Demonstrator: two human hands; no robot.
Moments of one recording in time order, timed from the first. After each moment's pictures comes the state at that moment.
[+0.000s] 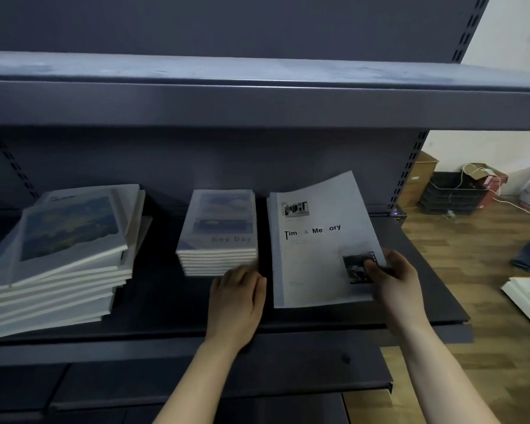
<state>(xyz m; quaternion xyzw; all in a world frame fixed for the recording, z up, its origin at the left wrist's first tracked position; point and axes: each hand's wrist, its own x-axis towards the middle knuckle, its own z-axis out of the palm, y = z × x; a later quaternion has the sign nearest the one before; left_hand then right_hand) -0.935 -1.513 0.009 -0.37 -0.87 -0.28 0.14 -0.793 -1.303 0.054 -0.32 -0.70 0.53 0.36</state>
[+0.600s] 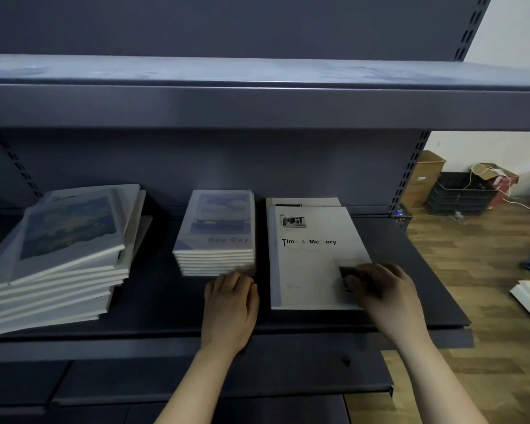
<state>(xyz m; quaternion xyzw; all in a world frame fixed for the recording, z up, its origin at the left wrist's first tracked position) -0.933 -1.511 -0.005 -0.35 -0.88 -0.25 0.20 -0.779 -1.296 0.041 -0.31 -0.88 0.25 0.28</state>
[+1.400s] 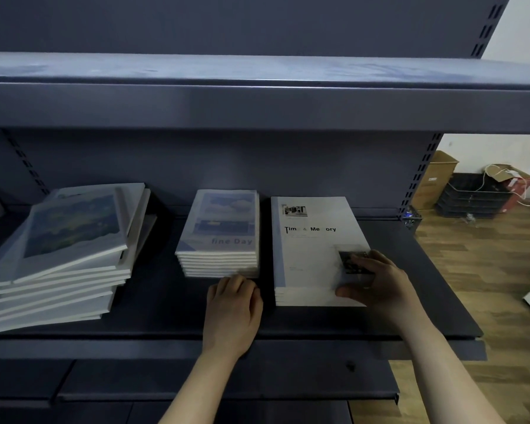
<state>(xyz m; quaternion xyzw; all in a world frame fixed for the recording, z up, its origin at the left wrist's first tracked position) -0.935 -1.509 -0.008 -0.34 -0.89 -0.24 0.19 -0.805 -1.281 0.061 -0.26 -0.91 0.27 0.15</state>
